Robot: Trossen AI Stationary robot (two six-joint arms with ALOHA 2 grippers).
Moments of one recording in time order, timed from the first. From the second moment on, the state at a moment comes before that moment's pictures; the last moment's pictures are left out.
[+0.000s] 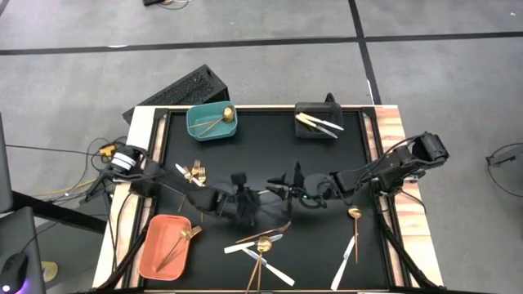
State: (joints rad) left arm -0.33 1.79 1.02 -0.16 -0.71 -0.21; right arm 0.25 1.53 0.77 0.50 0.45 0.27
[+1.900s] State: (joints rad) left arm -1.31 1.67 0.91 -1.01 -0.67 -1.98; right arm 0.20 1.53 0.77 0.44 0.35 0.26
